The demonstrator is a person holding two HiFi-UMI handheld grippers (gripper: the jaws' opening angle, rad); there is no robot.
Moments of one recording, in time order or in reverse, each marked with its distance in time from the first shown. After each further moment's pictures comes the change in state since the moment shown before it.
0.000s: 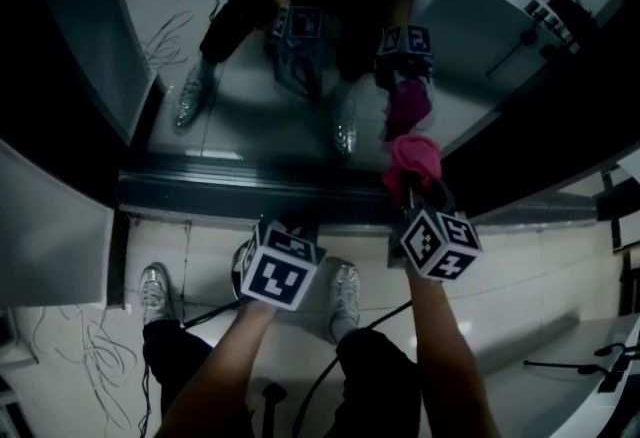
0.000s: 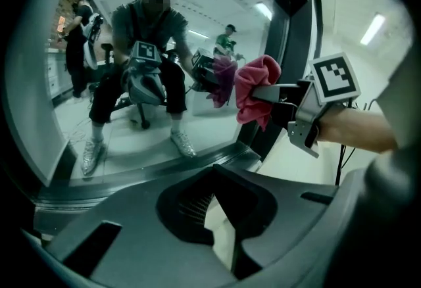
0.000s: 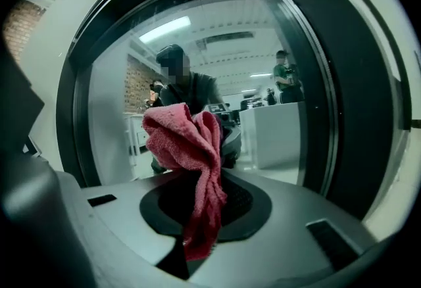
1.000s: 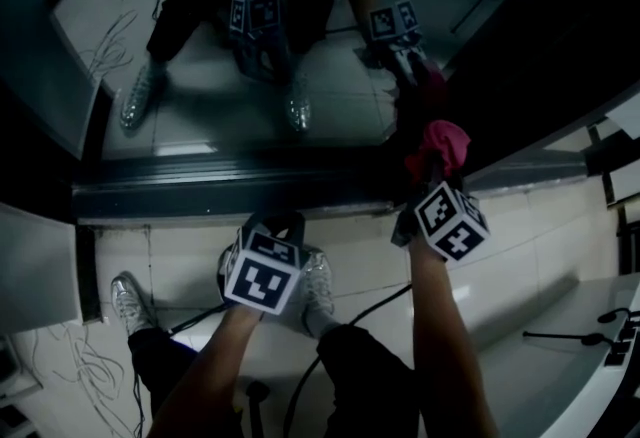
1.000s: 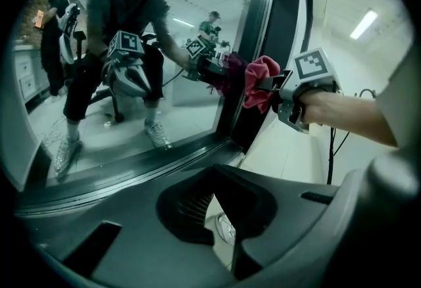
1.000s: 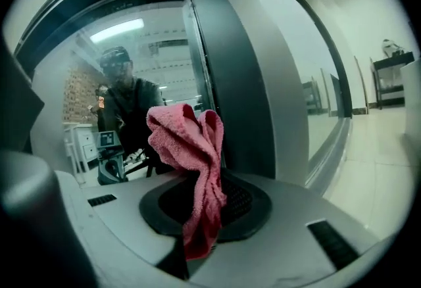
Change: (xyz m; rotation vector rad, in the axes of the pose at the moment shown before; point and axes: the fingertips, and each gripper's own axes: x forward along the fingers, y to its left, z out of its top) left arm 0.061 -0.082 -0.016 0.055 0.078 -0.127; right arm -0.044 -0.180 -0.017 0.185 -0.052 -0.405
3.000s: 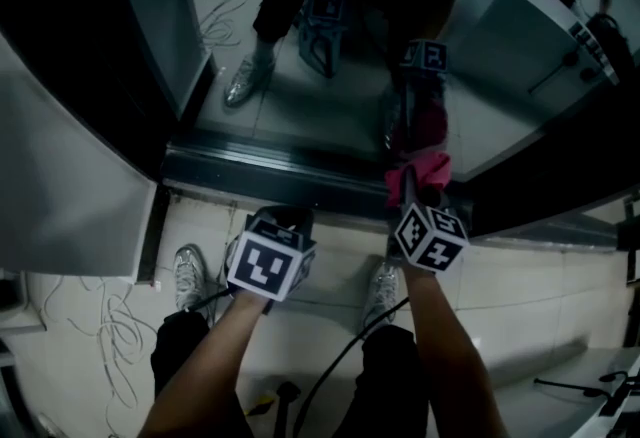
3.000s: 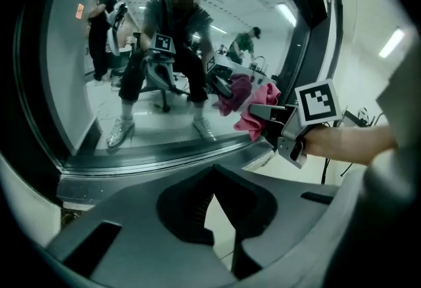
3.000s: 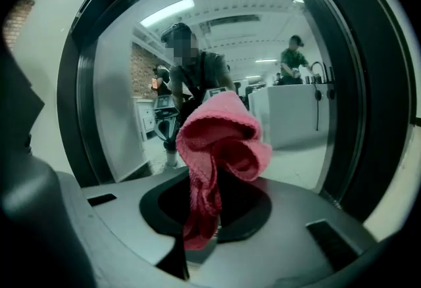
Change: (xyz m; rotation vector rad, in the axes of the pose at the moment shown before) left arm -0.134 0.129 -0.056 -0.200 -0.034 0.144; right arm -0.025 0.250 -0.107 -0.217 0.177 0.411
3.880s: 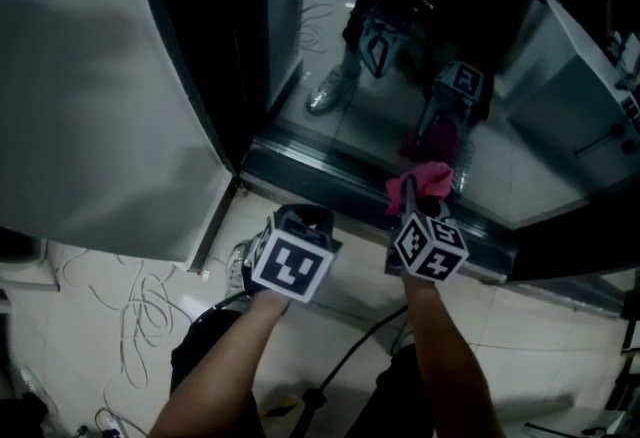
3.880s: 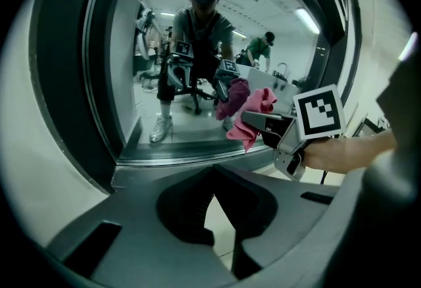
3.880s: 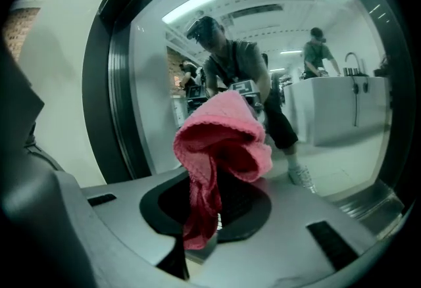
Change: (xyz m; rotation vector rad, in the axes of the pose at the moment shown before) left arm -0.088 0.117 -0.028 -0.098 -0.016 0.152; right arm 0.043 0.191 -0.015 -0.059 0.041 0.202
